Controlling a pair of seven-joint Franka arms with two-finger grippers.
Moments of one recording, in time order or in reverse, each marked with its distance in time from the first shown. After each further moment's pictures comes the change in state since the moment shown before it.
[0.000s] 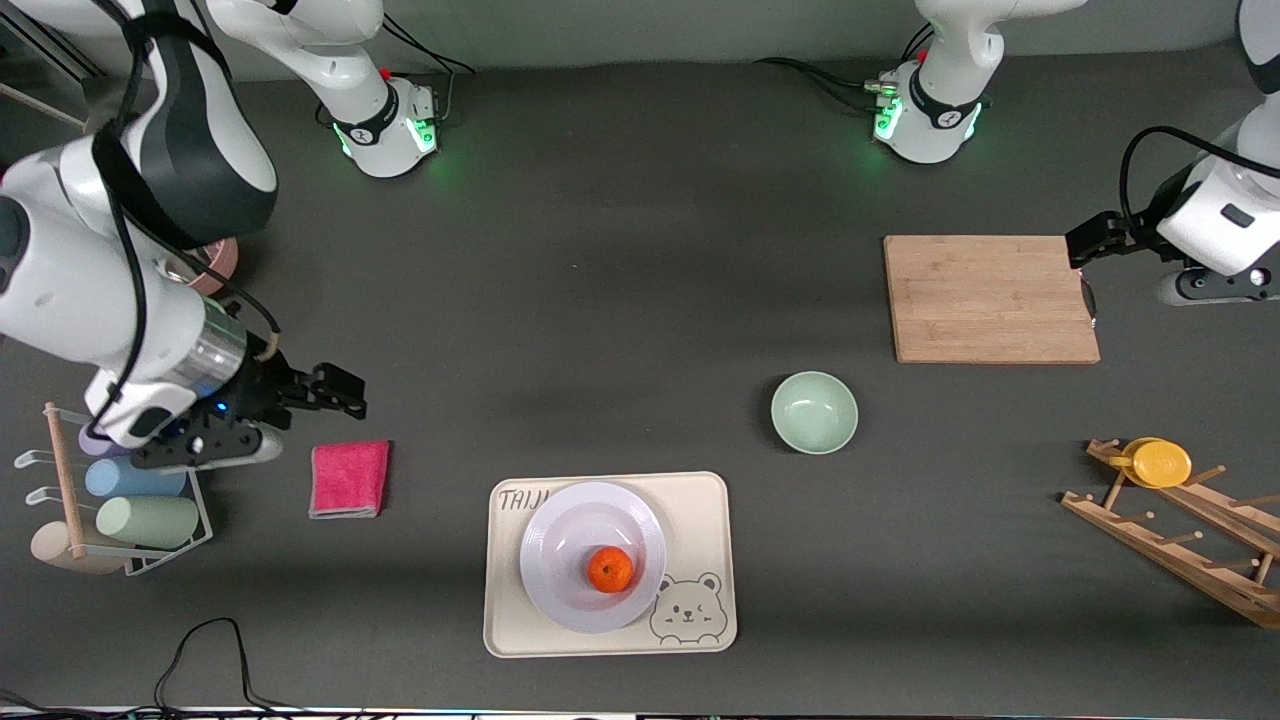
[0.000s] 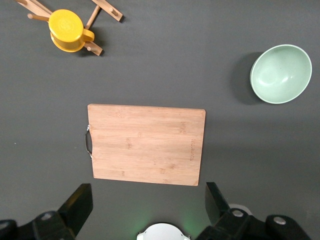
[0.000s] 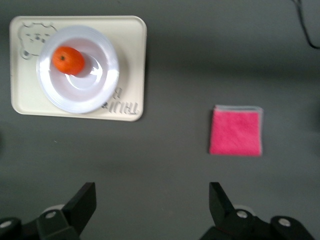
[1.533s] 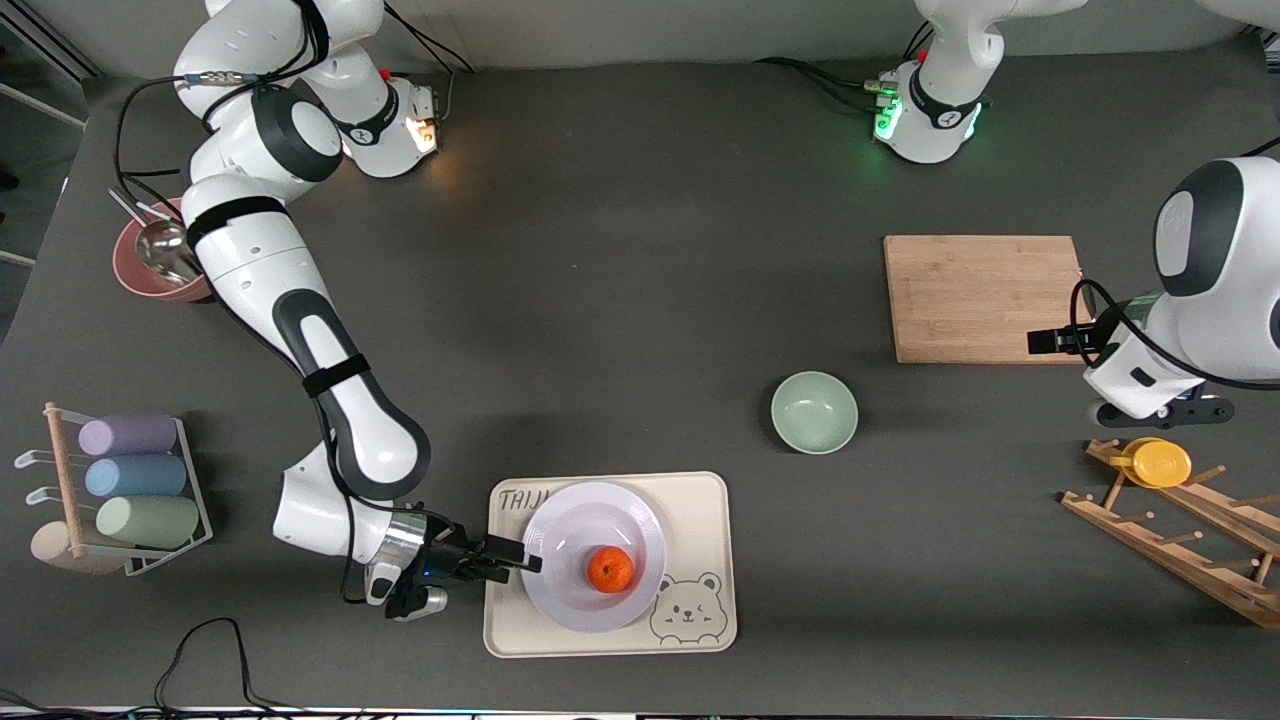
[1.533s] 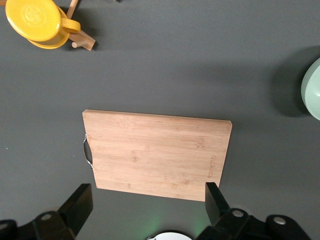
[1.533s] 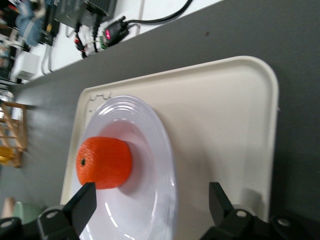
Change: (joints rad) left arm -0.002 0.344 0.020 0.127 0.071 0.022 -0.014; right arm 0.068 0.930 0.119 0.495 0.493 0.630 -0.490
